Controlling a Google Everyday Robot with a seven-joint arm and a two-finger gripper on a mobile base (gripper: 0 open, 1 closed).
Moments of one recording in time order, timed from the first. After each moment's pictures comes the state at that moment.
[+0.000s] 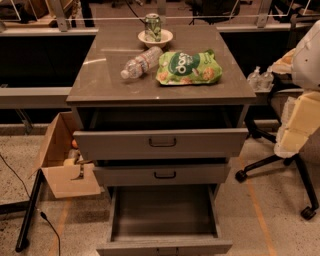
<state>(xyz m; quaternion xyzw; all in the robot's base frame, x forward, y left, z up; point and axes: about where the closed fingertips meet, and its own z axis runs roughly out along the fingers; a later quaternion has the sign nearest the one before) 0.438 -0.217 0.977 -0.60 0.78 -0.03 0.16</state>
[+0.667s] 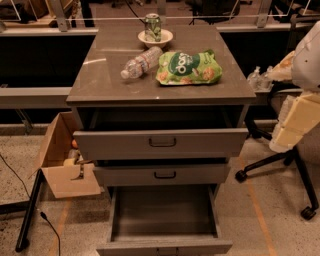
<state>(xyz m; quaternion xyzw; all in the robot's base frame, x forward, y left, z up) 0.440 -0.216 0.976 -0.60 0.78 -0.04 0.16</state>
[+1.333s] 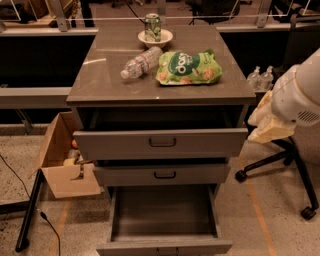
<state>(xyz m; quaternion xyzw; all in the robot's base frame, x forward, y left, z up) 0.468 -0.219 0.905 -0.63 0.75 -0.04 0.20</state>
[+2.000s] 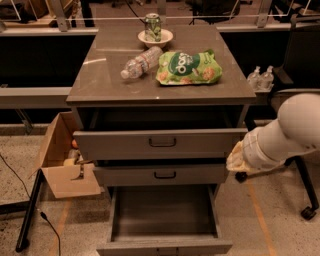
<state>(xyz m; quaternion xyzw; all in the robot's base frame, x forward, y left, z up) 0.494 -0.216 0.740 -0.68 0.70 -0.02 0.21</state>
